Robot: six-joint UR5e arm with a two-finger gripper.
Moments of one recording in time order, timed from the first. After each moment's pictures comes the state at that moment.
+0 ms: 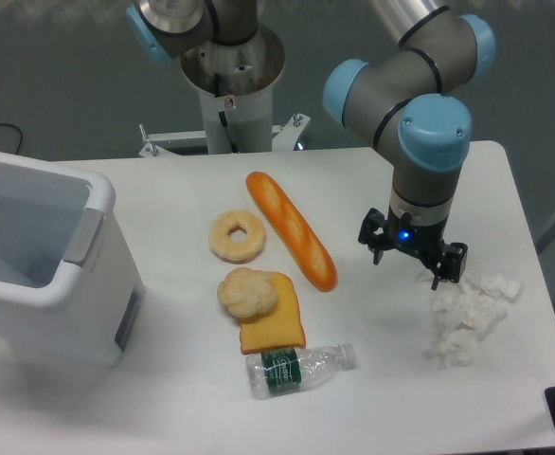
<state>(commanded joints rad) 2.64 -1.96 -1.54 -1.06 1.56 1.18</state>
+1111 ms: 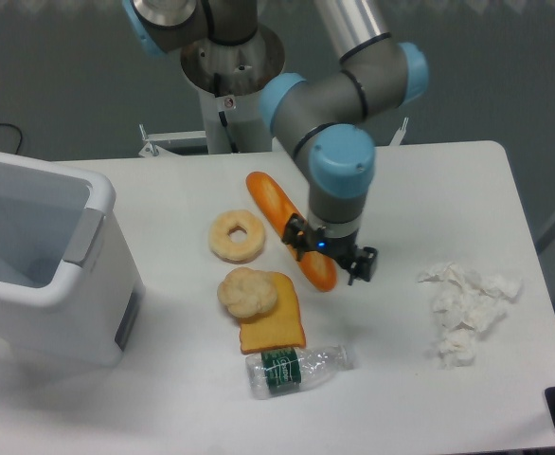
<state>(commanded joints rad) 2.45 -1.91 -1.75 -1.04 1.57 0.91</state>
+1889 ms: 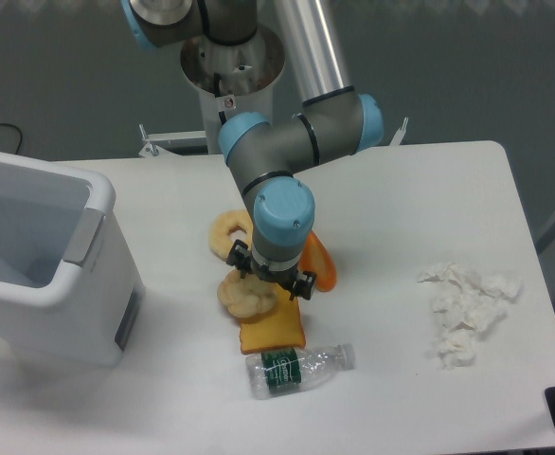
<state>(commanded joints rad) 2.39 -2.02 -1.76 -1.04 1.48 0.78</state>
